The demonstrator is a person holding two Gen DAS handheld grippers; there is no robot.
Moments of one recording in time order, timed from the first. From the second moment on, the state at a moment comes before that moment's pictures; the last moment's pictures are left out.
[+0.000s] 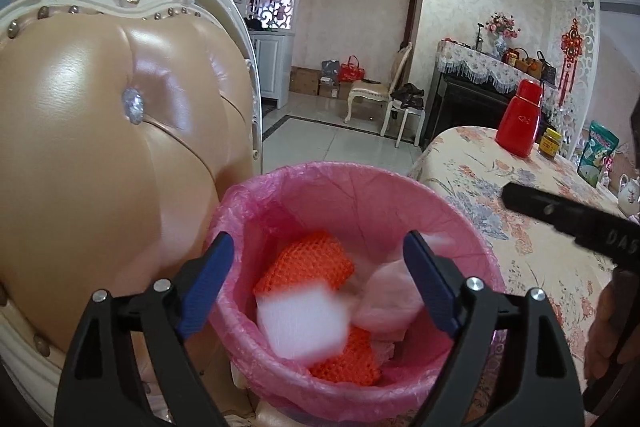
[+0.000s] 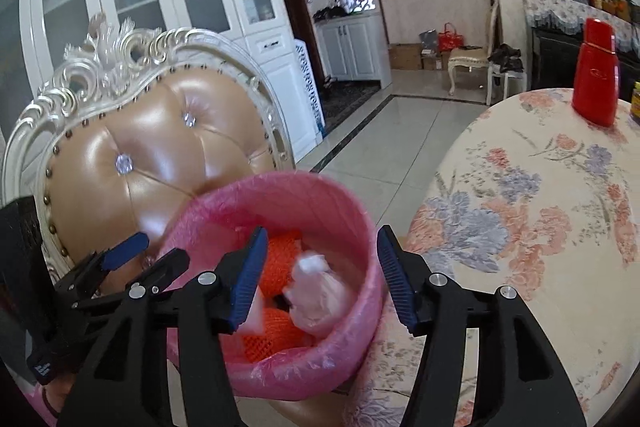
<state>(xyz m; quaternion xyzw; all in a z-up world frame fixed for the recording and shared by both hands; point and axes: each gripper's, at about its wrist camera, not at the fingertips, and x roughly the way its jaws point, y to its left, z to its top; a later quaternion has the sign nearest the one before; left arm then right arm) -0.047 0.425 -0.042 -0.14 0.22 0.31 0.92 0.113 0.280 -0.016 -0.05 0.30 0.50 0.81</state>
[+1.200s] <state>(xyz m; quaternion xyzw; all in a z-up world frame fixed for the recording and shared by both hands) 0.023 0.147 -0.022 -0.12 0.25 0.20 0.94 0.122 -0.060 0.012 0.09 0.24 0.31 0.92</state>
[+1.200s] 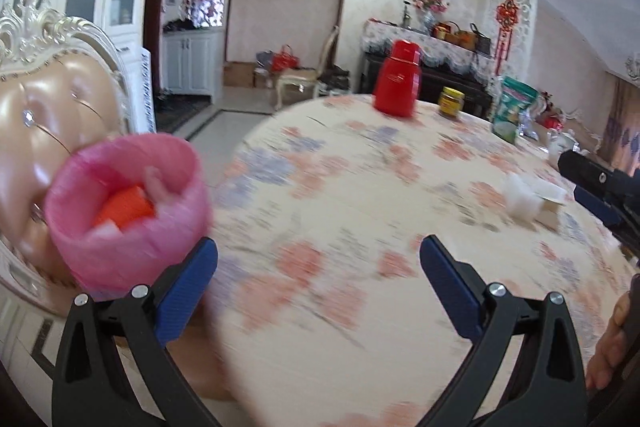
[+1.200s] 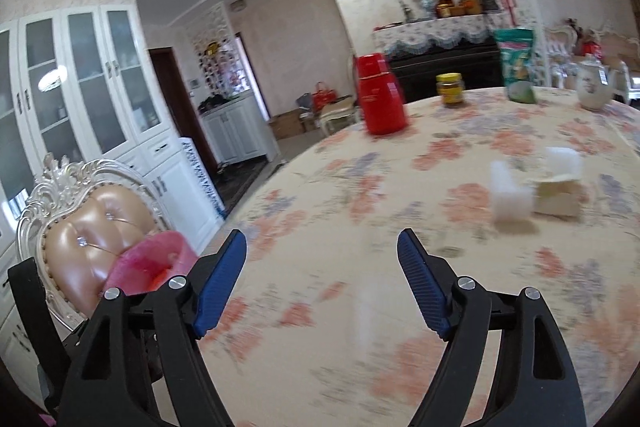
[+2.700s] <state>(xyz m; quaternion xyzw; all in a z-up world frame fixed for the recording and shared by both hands) 0.183 0.120 -0.064 -0.09 0.33 0.06 0.94 0.275 -0.201 -0.050 0.01 0.36 0.10 0.93</state>
